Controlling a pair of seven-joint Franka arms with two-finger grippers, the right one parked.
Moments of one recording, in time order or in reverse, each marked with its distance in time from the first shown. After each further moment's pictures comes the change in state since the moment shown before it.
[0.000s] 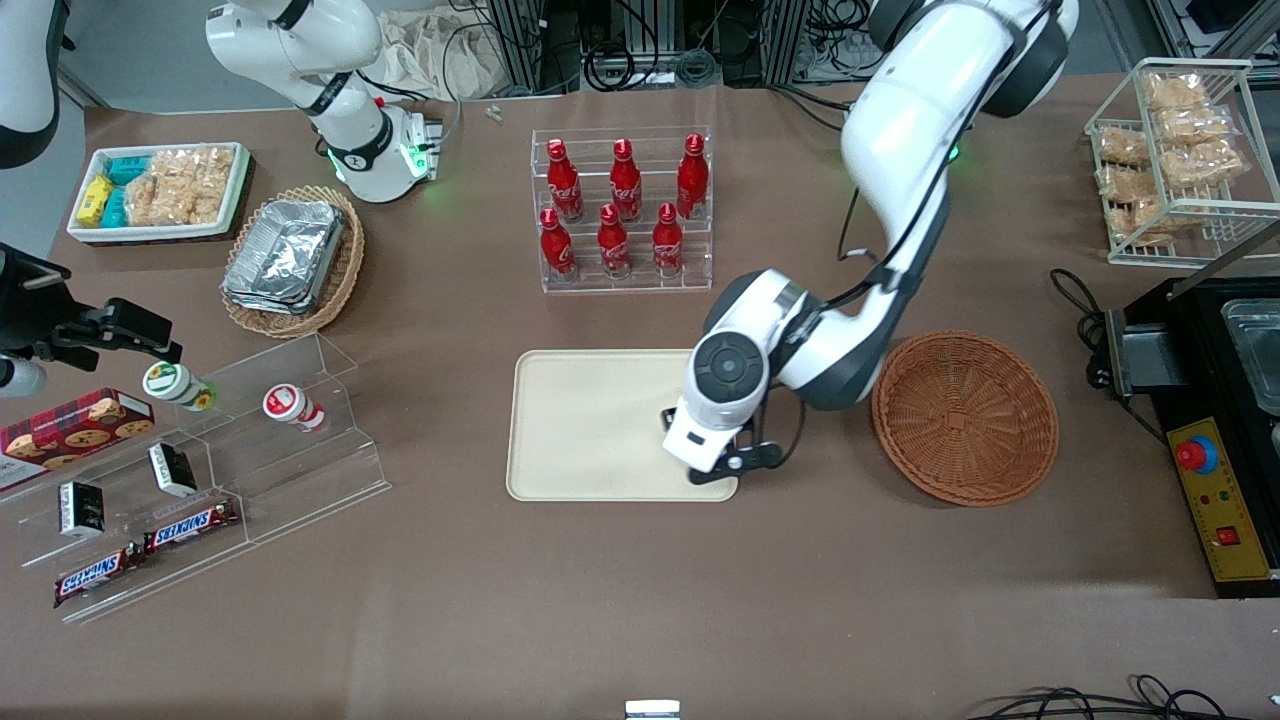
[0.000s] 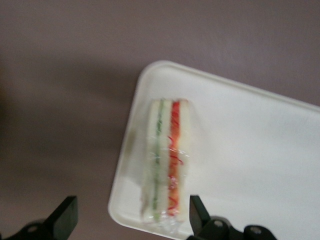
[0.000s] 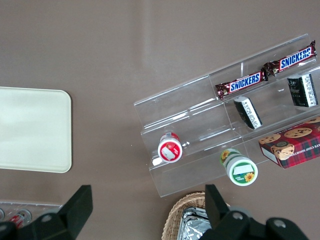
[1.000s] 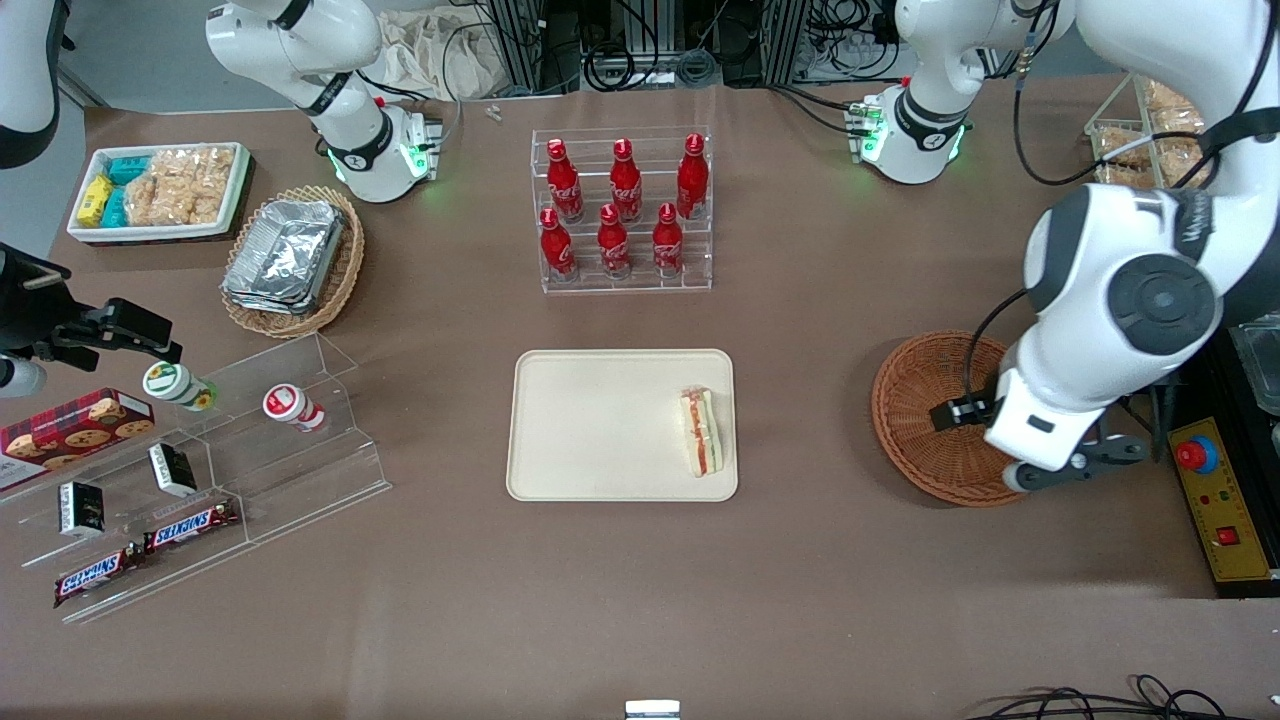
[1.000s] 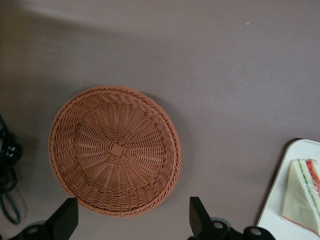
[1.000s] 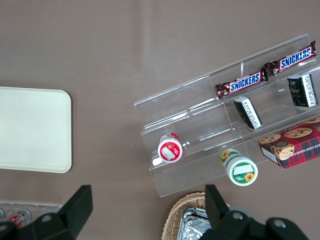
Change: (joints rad) arm 0.406 -0.417 0.019 -0.295 0.043 -0.019 0.456
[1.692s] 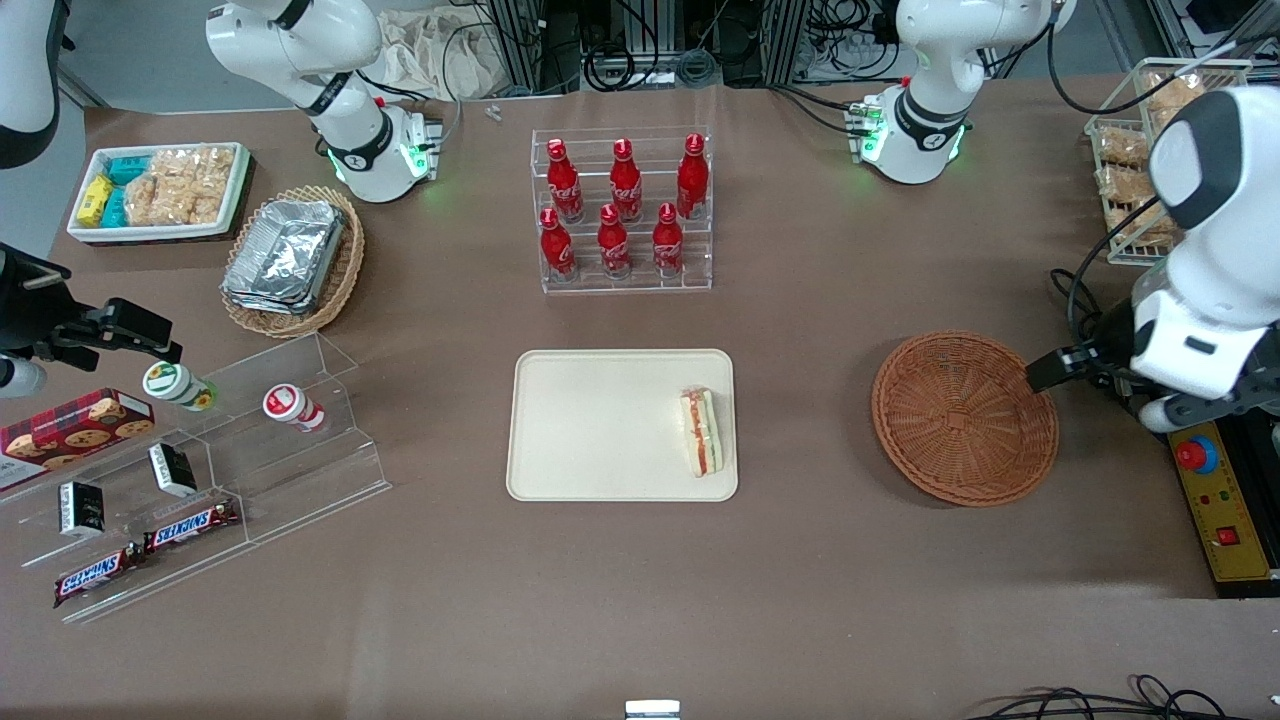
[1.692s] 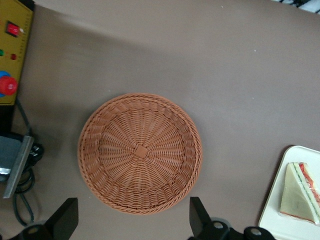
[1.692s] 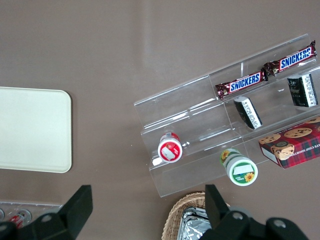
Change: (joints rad) arm 0.163 -0.240 0.010 -0.195 -0.090 0.068 0.114
